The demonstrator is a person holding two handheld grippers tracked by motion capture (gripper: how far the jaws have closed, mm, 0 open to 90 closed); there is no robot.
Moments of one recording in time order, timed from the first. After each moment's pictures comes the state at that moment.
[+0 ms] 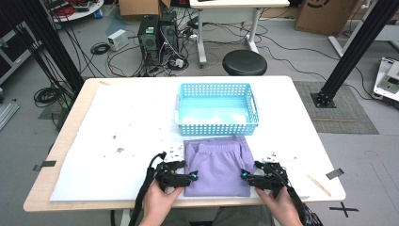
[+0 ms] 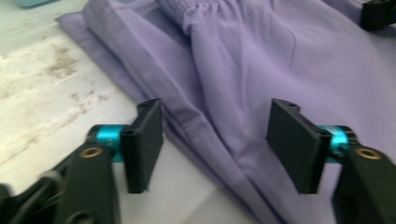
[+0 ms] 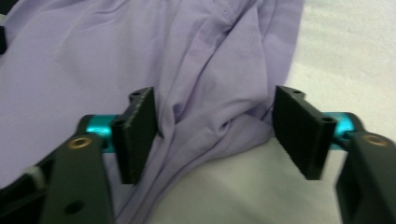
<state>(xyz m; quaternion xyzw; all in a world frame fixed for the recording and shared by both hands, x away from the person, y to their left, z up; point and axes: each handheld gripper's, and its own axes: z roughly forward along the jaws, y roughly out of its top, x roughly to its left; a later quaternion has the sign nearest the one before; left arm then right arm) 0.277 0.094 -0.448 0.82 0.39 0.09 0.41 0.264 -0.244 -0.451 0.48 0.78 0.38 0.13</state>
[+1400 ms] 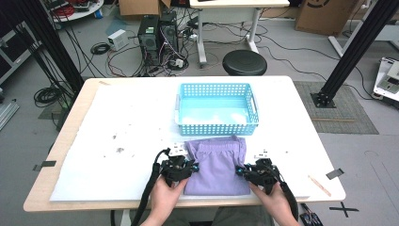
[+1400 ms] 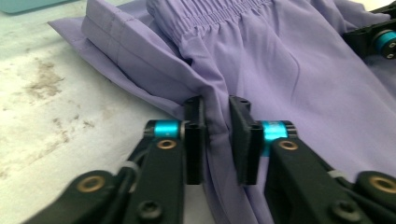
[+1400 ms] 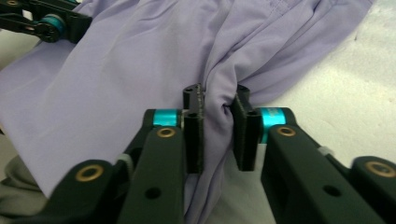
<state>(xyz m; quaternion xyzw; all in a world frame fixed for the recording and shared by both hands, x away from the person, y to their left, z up) 0.292 0.083 -0.449 0.80 0.42 0.06 0.42 0.277 -0.228 -0.451 0.46 0.79 0.40 0.06</state>
